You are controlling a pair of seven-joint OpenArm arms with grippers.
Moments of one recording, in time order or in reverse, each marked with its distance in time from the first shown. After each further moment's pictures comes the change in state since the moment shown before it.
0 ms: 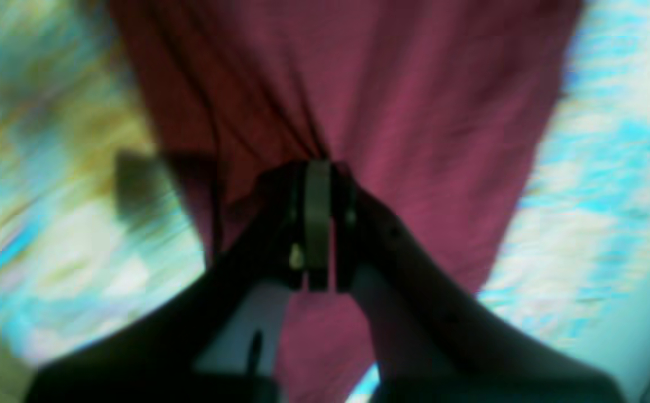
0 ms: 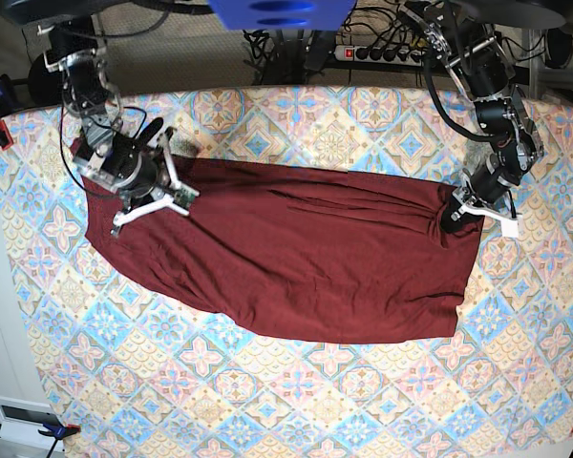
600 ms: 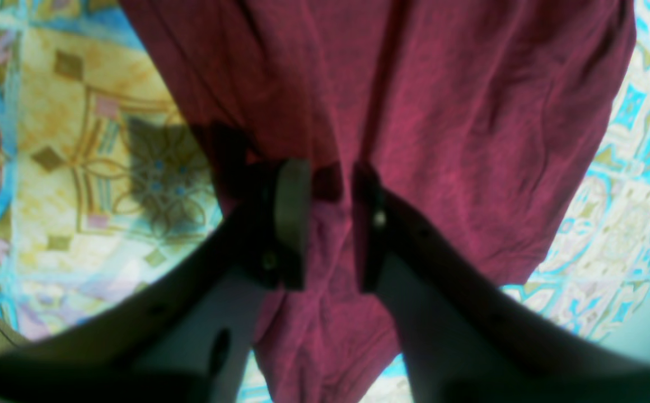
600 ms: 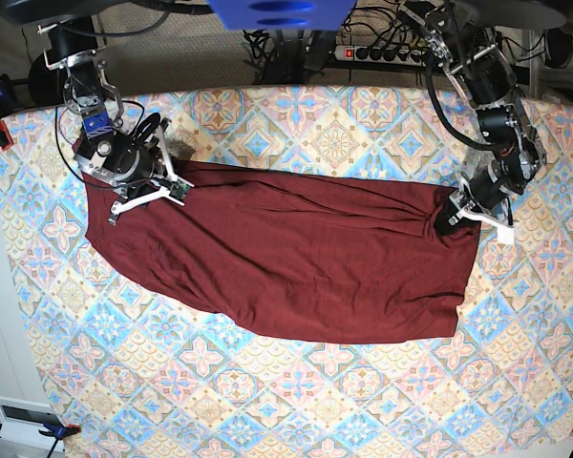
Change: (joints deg) left arm -2.0 -0.2 -0.2 1.3 -0.2 0.5 7.8; right arm -1.0 0.0 -0.1 -3.3 -0.4 0.5 -1.4
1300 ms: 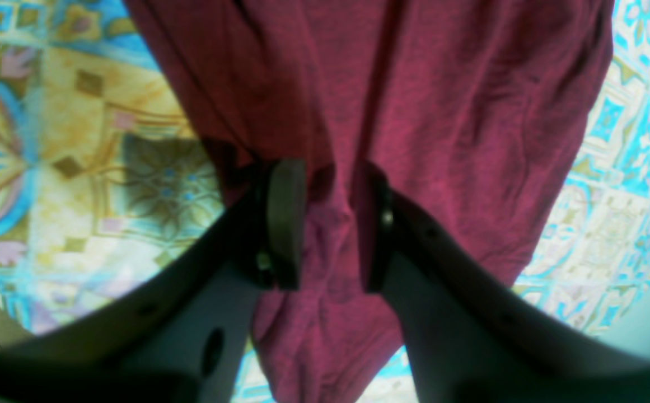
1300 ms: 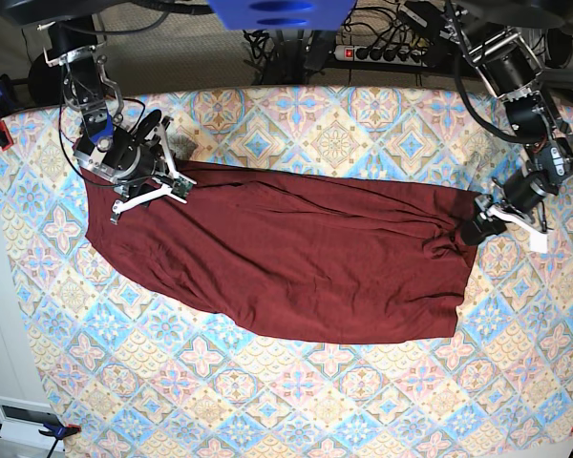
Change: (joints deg) left arm 4.1 -6.1 -1.0 13.2 -4.7 -0.2 4.0; right arm -1.1 0.0 0.2 2.5 0.0 0.0 0.4
